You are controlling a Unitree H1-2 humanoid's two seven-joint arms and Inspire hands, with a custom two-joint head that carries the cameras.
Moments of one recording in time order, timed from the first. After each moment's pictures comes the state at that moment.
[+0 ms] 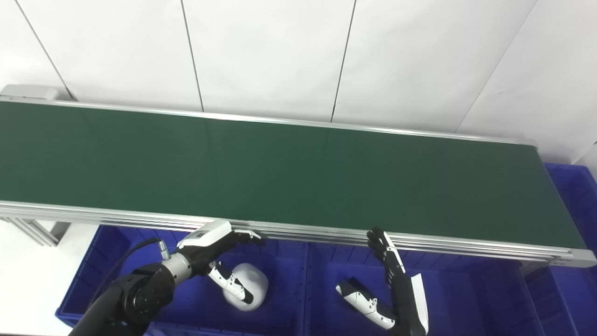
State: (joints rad) left arm -0.09 0.35 -0.39 0.08 0.59 -0.07 -0.39; right arm 0.36 0.03 0.20 -0.09 -0.31 -0.28 -0.17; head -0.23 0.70
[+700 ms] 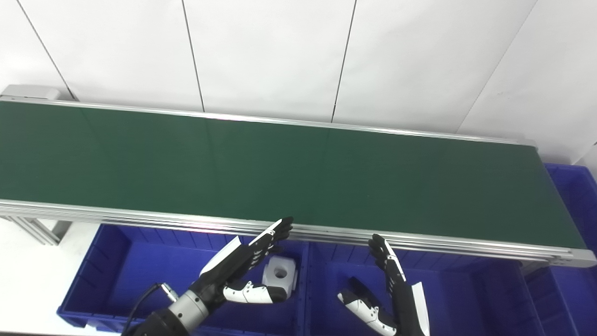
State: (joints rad) left arm 0.16 0.18 -0.28 -0.11 0.05 -0.11 -0.40; right arm 0.39 0.02 0.20 -0.08 -0.31 -0.28 -0.16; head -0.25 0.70
